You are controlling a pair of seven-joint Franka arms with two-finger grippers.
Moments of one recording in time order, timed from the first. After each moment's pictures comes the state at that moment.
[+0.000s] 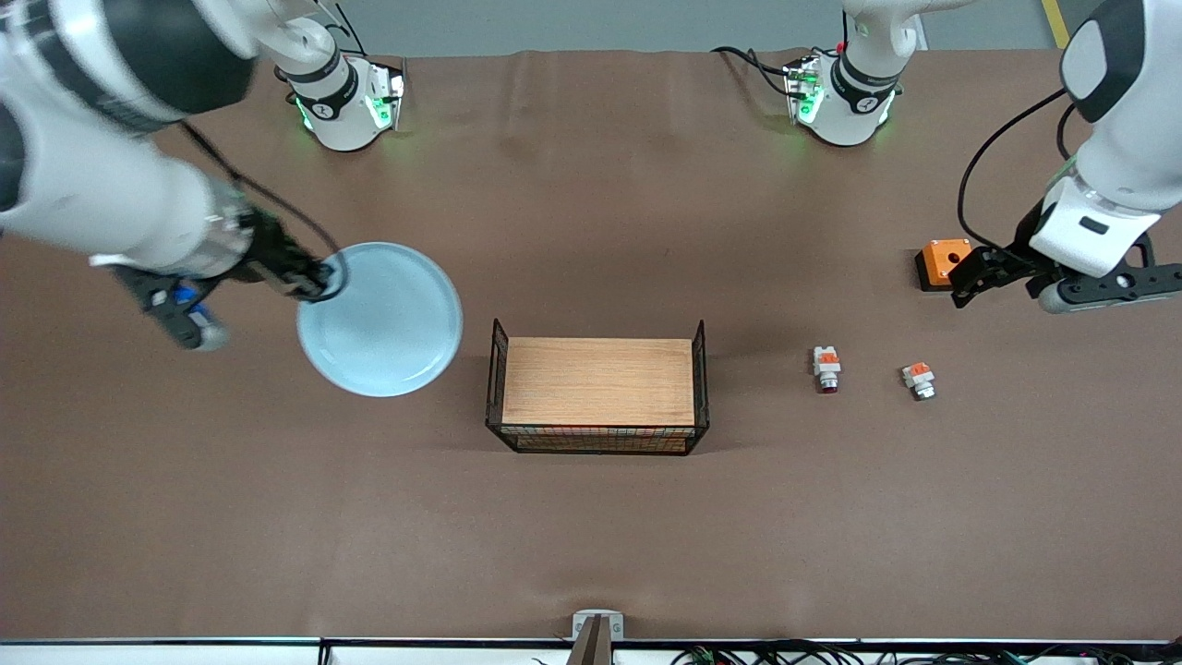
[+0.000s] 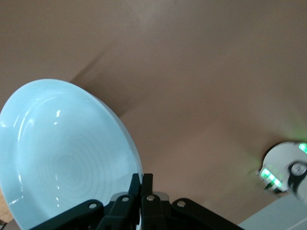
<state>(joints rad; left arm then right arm) 0.14 -0.07 -0.22 -1.87 0.04 1.92 -0.19 0.28 0.37 -0.11 -1.13 0.21 1.28 0.91</state>
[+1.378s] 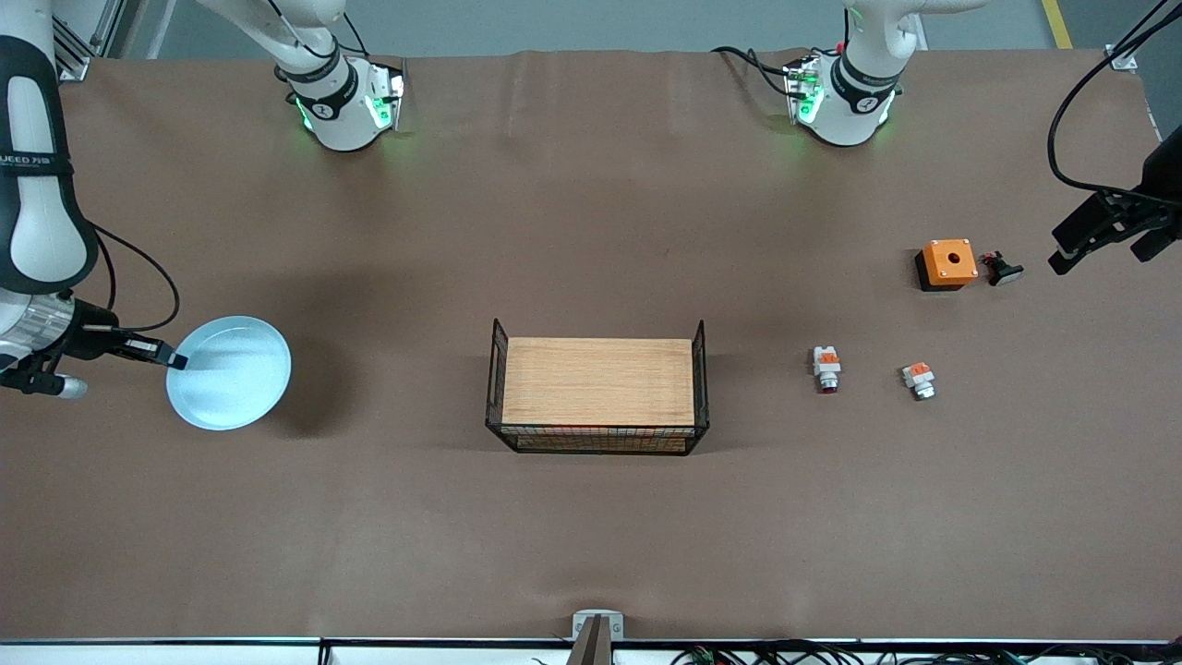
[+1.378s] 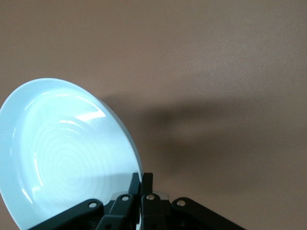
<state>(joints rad) -0.01 -0.08 0.01 -1.69 0.00 1.82 -0.16 -0.24 0.31 -0.11 -1.96 0.42 2.17 -0.41</state>
